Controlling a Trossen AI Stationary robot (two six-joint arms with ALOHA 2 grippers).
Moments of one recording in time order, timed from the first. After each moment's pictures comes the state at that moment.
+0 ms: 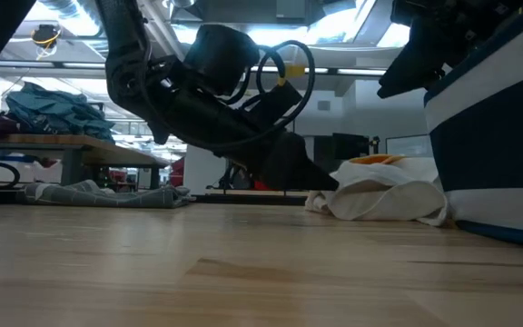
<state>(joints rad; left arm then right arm) -0.07 2.06 0.91 0.80 -0.28 0.11 0.19 1.06 0.71 -0.34 0.28 0.41</state>
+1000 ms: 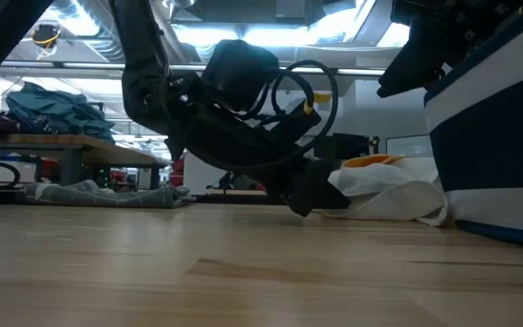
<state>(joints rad) -0.07 2.17 1.02 0.80 -0.41 0.10 0.19 1.06 0.71 -0.34 0.28 0.41</state>
